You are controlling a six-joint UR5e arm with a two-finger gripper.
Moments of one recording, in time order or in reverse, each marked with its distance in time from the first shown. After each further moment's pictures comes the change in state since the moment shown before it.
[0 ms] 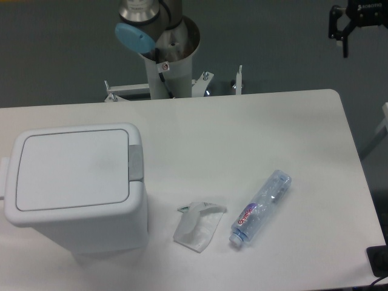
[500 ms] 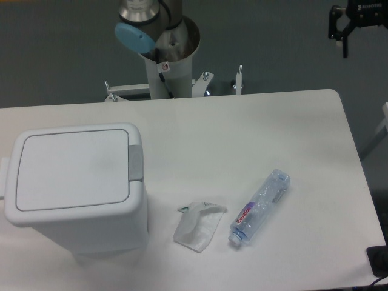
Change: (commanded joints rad) arm -0.044 -0.002 0.006 -0.003 0.008 -0.113
